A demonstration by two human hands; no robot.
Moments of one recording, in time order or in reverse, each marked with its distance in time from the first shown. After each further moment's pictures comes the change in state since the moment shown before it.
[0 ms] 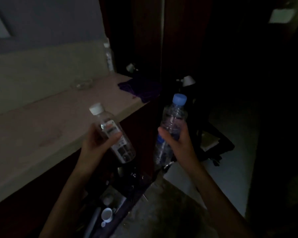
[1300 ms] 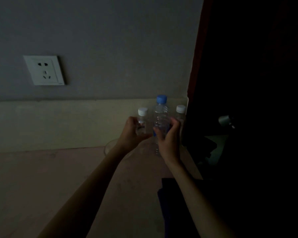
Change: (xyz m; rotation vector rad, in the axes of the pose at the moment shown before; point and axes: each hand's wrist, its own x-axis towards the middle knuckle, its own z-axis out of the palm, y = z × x) left_hand 0.477 -0.060 -0.044 0.629 0.541 0.073; right_hand 0.499 0.064 0.281 -0.007 -0.357 -0.411
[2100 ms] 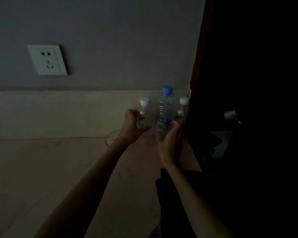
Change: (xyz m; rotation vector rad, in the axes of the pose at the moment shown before) left_hand -0.003 -0.011 0.004 0.158 0.102 0.040; right_hand -0.026 0.021 -0.001 -0.348 0.054 0.050
